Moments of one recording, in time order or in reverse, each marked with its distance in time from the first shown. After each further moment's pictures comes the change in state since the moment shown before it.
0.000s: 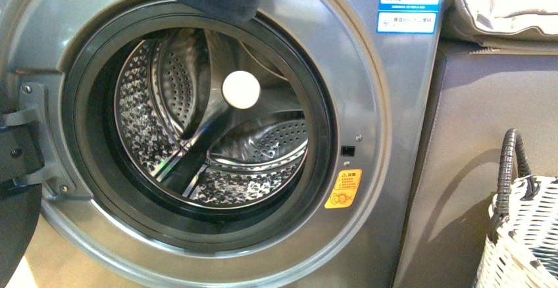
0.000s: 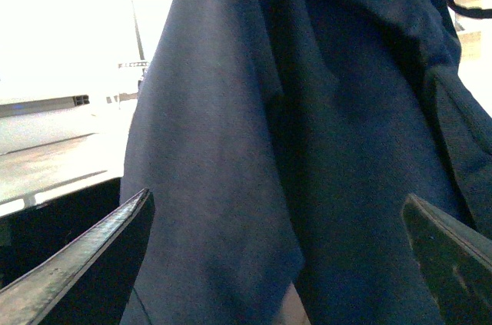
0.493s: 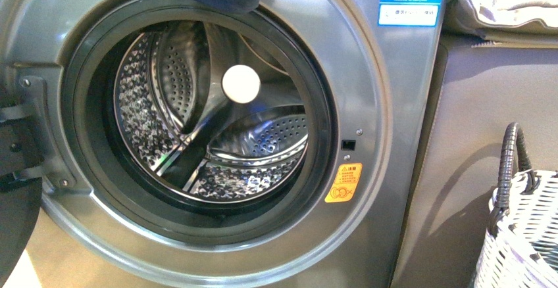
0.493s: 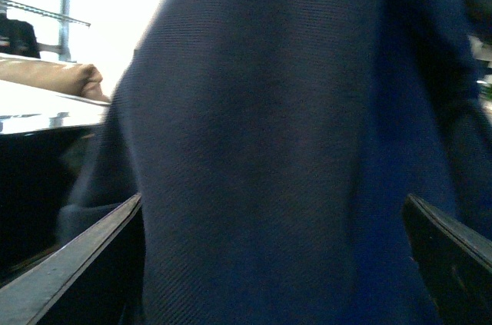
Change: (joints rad) left arm -0.024 0.260 0.097 0.400 0.238 -0.561; right arm 0.000 0.000 0.000 0.000 0.000 0.000
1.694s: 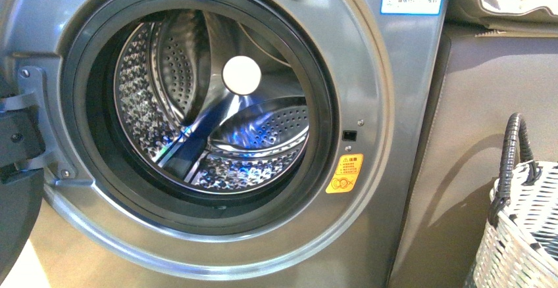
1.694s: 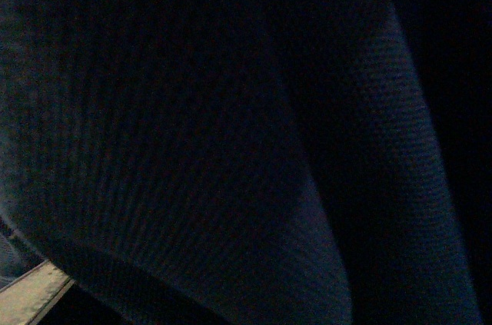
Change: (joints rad) left arm -0.472 0.088 0.151 -0.534 -0.714 0.839; right arm -0.001 -0.004 0.000 0.002 0.008 -0.001
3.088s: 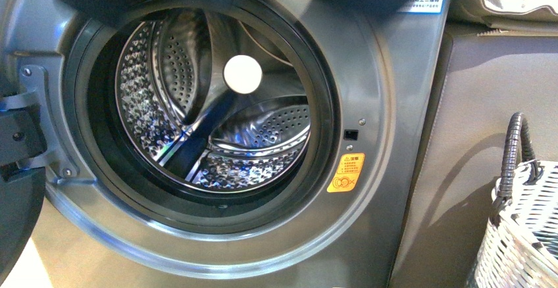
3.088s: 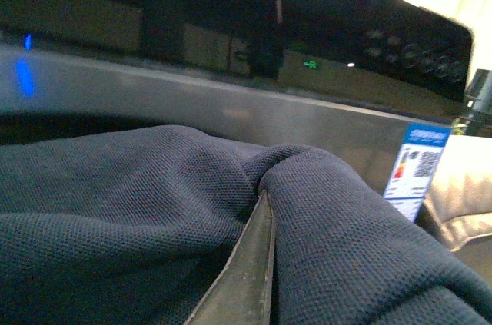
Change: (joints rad) left arm 0.253 -0.122 -0.576 0.439 -0.242 -0.269; right arm 0.000 -0.006 0.000 0.002 -0.005 0.001
